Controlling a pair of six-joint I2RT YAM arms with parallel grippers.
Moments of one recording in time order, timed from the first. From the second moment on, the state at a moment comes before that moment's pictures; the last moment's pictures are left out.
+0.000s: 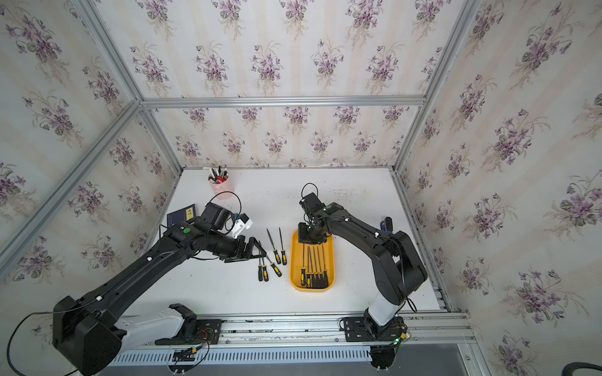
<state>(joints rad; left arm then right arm) -0.48 1.19 0.98 -0.88 0.63 -0.48 0.62 1.68 1.18 -0.77 -0.22 0.57</state>
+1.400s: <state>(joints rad) -0.45 1.23 0.93 -0.88 0.62 -0.44 0.63 1.76 1.11 -0.67 -0.22 0.58</state>
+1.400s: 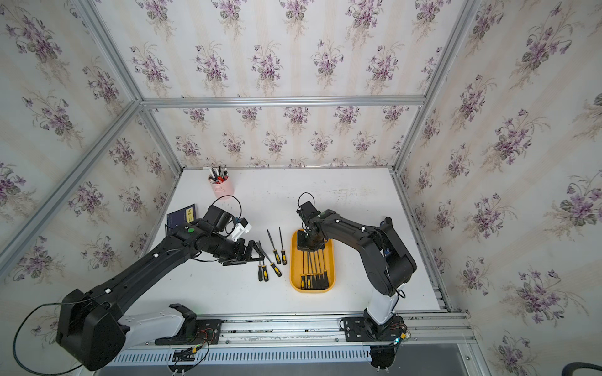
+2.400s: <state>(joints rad) -0.46 1.31 0.87 -0.91 0.47 -0.56 0.63 1.58 1.30 -0.79 -0.17 0.58</state>
